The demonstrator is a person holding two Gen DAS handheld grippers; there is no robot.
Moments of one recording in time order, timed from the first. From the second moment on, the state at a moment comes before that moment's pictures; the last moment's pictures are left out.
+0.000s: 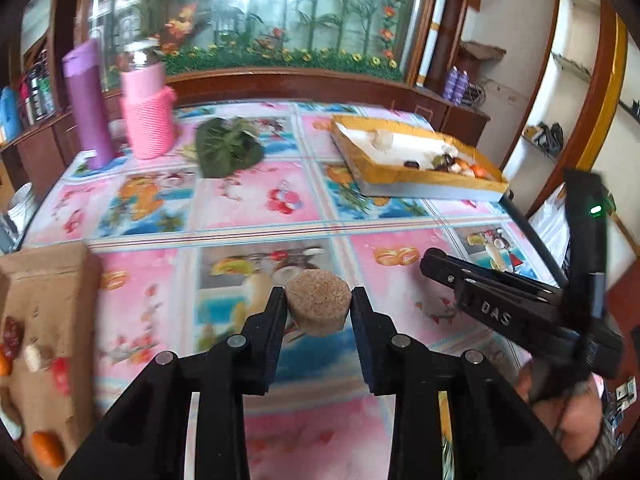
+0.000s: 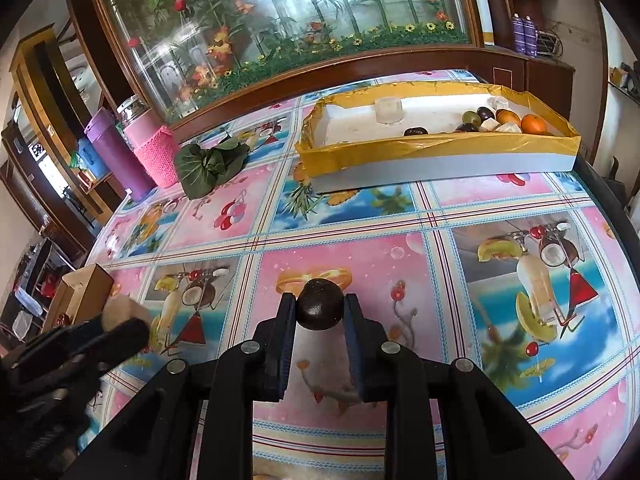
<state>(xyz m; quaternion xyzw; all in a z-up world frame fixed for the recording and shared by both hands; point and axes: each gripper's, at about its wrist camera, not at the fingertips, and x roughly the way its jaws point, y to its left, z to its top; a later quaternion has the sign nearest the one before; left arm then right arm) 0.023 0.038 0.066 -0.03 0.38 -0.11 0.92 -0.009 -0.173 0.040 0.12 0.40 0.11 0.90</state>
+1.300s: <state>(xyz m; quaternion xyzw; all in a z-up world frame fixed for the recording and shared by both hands) -0.134 0.290 0.054 -0.16 0.36 0.10 0.92 -0.090 0.174 0.048 -0.07 0.45 0.36 0.81</state>
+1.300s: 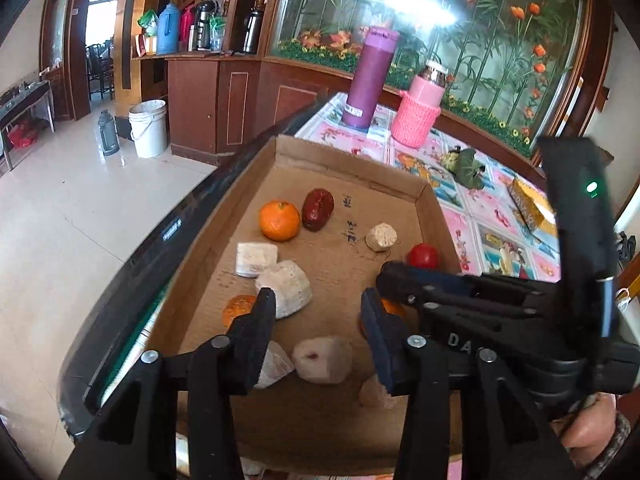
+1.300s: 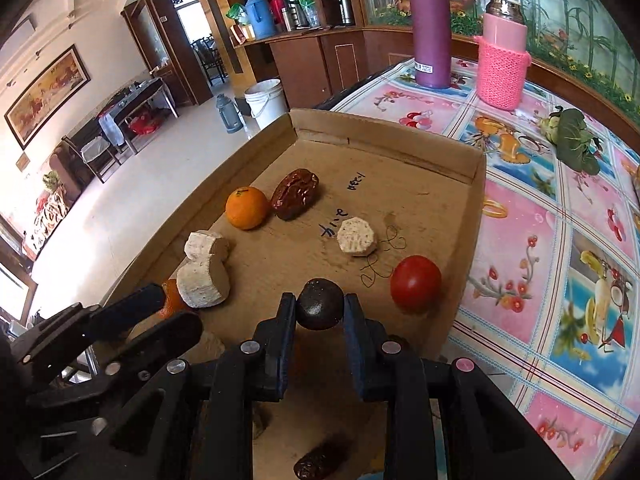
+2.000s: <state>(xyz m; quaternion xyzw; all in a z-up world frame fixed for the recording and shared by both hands) -0.152 0.240 0.084 -0.07 0.32 0.13 0.94 -0.136 0.076 0.084 0.00 0.39 0.26 0.88</state>
